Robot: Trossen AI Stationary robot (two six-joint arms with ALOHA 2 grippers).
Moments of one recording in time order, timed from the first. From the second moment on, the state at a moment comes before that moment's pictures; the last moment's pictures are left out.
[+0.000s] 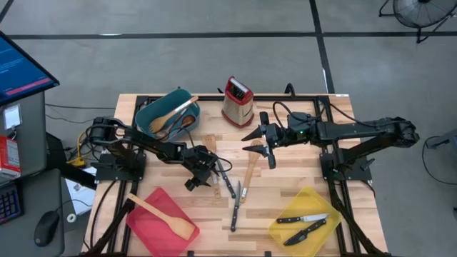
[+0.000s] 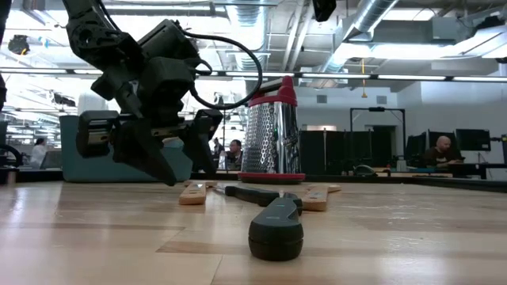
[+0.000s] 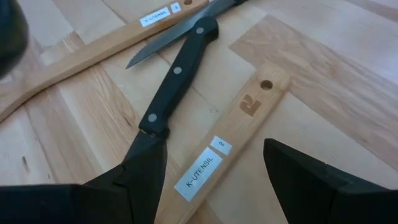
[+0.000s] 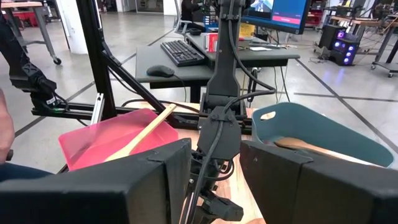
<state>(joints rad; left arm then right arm) -0.01 1.67 0.61 0.25 0.31 0.65 0.01 1.22 0.94 0.12 -0.10 -0.05</state>
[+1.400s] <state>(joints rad) -0.01 1.76 0.61 0.28 0.30 0.73 -0.03 1.22 0.94 0.14 -0.10 -0.05</state>
